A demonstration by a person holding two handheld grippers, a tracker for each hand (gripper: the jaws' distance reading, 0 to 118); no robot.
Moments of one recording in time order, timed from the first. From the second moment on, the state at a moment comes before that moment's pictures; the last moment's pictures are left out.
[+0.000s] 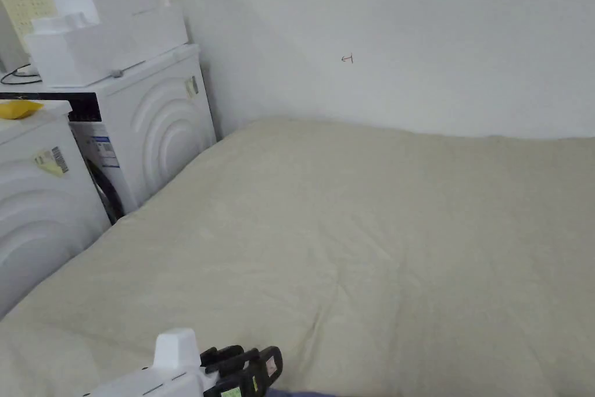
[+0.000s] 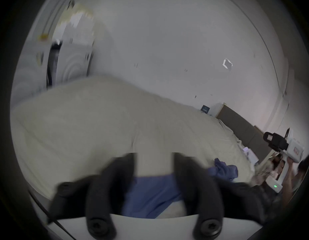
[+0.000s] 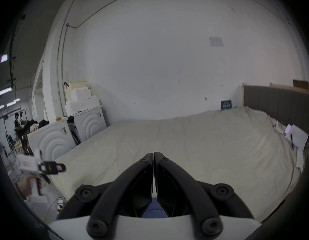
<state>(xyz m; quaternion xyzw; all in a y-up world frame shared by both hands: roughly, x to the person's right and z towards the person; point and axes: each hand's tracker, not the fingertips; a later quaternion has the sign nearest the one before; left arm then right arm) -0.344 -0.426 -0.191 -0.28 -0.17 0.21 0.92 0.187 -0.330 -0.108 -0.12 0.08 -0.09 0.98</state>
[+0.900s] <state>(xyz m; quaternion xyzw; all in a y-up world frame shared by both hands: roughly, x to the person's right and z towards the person) -0.318 -0.514 -0.266 -0.45 -0.22 0.24 0.84 0.187 -0.345 -0.118 -0.17 0.07 -0.11 0.98</state>
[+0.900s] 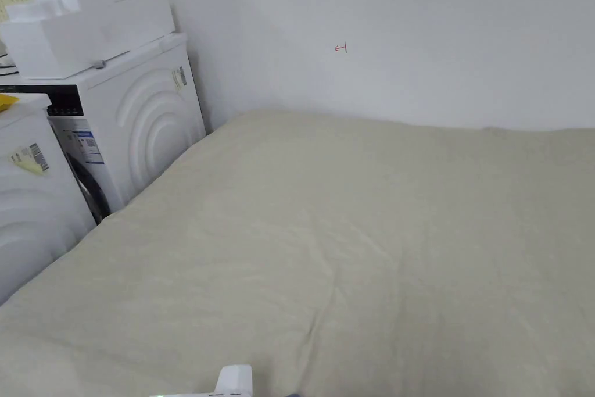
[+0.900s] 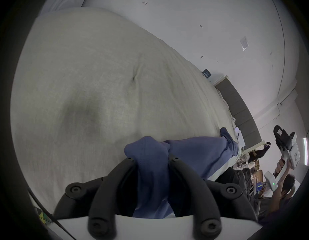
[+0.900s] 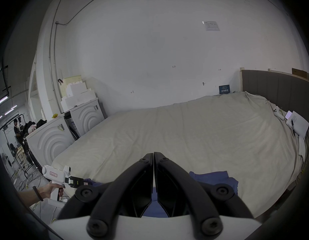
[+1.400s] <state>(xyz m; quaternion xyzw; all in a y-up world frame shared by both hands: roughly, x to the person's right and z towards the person) -0.379 -0.408 -0.302 -0.39 -0.06 0.15 0.91 0.218 -0.369 -0.112 -0.18 0.03 -0.14 0.97</state>
